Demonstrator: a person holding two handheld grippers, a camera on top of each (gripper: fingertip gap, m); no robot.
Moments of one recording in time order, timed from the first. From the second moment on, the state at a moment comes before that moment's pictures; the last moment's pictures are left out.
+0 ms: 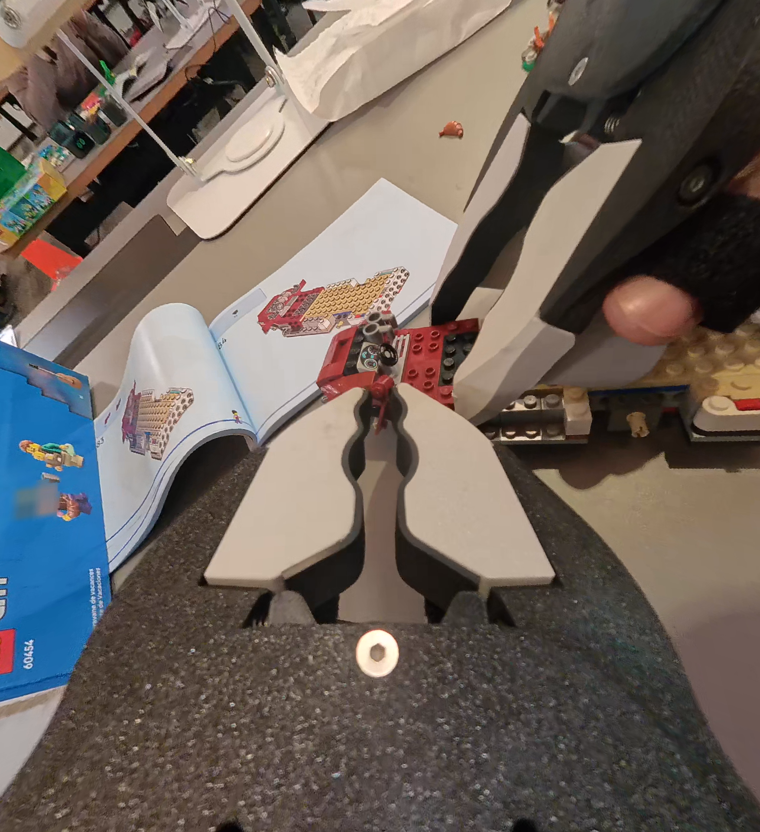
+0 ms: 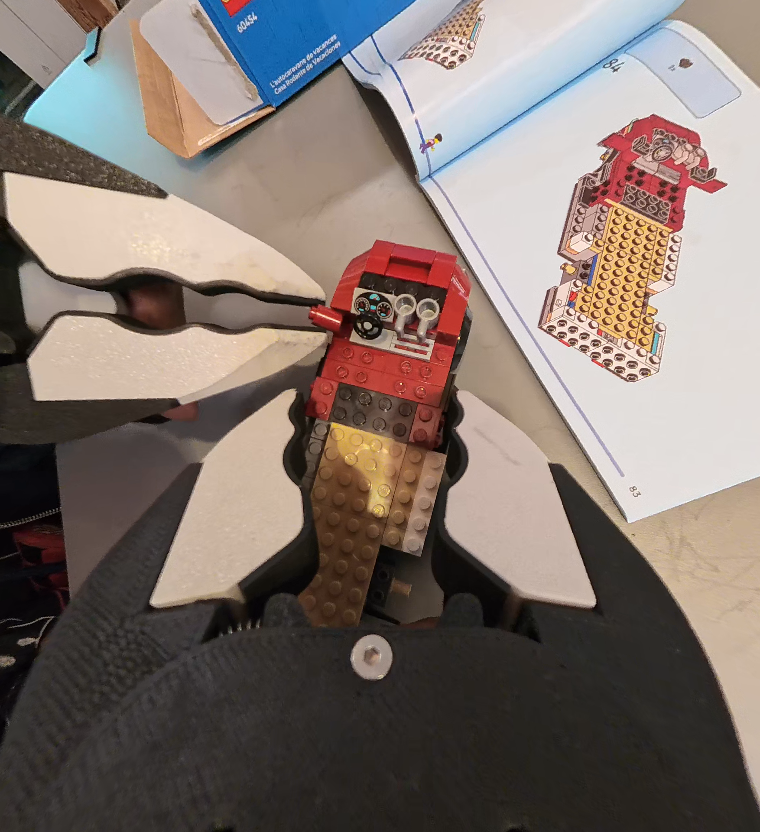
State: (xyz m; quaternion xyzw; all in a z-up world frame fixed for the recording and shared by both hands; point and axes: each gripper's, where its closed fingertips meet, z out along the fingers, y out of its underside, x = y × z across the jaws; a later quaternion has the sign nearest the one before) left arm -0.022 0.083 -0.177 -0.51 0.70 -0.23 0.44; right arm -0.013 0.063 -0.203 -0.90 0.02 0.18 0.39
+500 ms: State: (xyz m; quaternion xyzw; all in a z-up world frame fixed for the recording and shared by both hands) left arm -0.033 0.079 -0.184 -0.56 0.74 -0.19 0.32; right arm -0.016 0.064 -0.197 -0.90 0.01 0.17 0.41
